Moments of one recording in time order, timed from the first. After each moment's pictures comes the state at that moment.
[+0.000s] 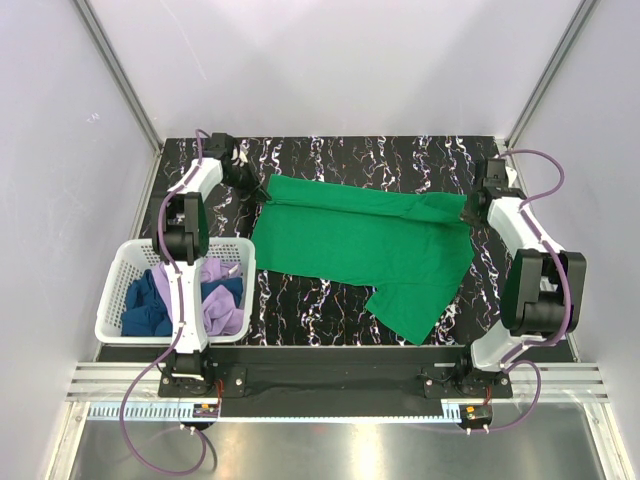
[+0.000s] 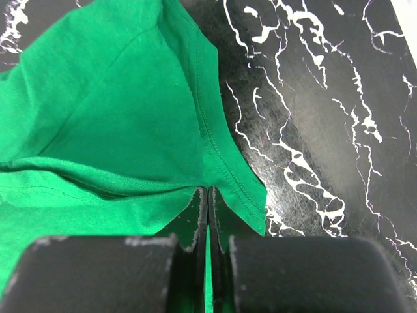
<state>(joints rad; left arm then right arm) -0.03 2.37 1.95 -0.70 0.52 -0.52 -0.08 1.62 1.19 -0.52 0.24 0.39</state>
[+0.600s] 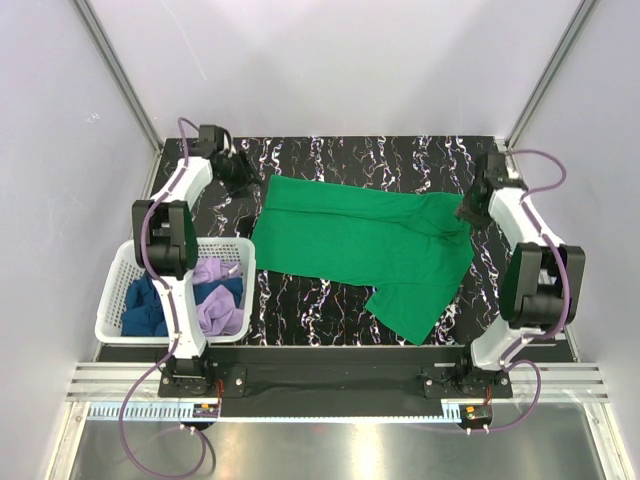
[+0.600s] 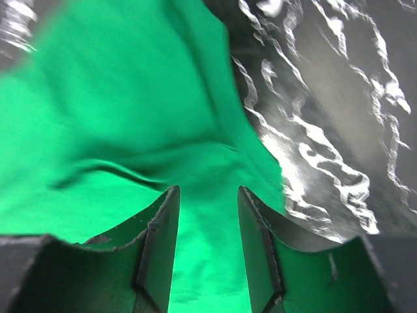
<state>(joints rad) -0.03 2.16 1.78 -0.65 0.37 -0.54 -0.08 1.66 1.24 -0.64 0.21 0.49</state>
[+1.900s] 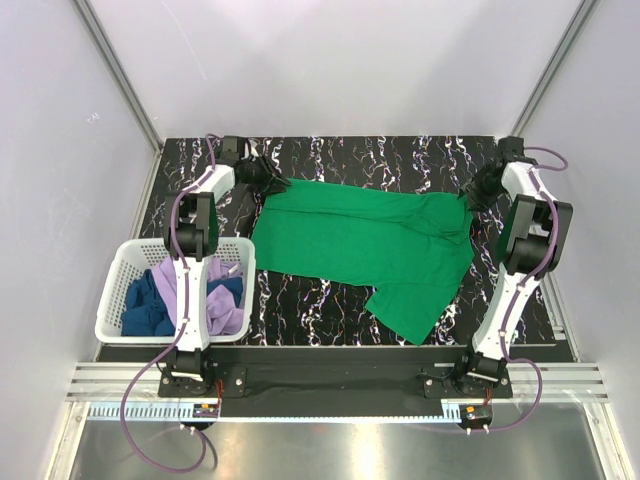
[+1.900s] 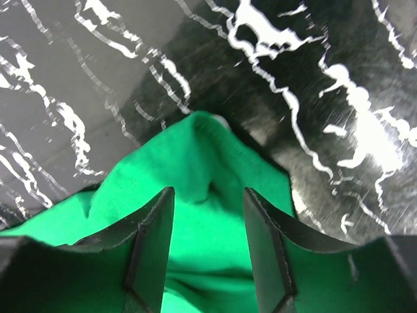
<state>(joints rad) -0.07 2.49 1.98 -0.37 0.63 -0.74 -0.24 2.18 1.76 -0.68 -0.12 0.59</state>
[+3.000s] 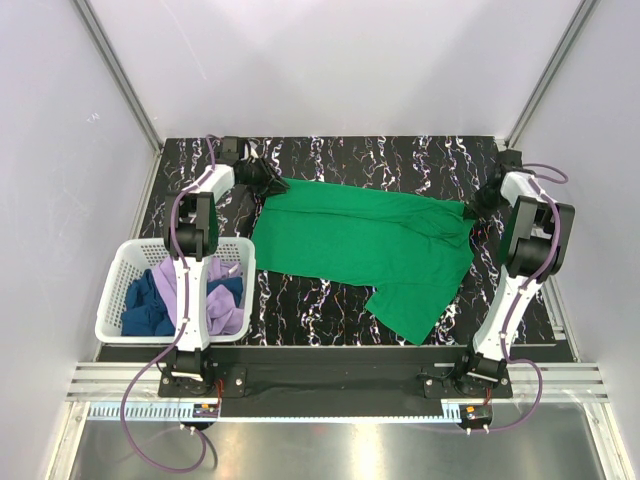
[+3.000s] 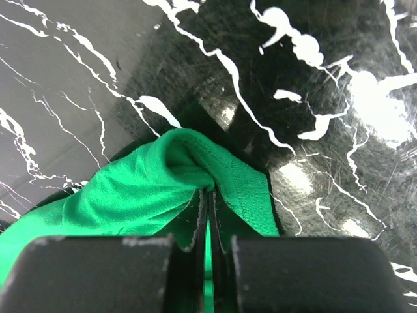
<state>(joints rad) -0.07 2.49 1.99 -0.41 0.63 -0.73 -0.26 2.15 1.61 -0.63 -0.09 0.66</state>
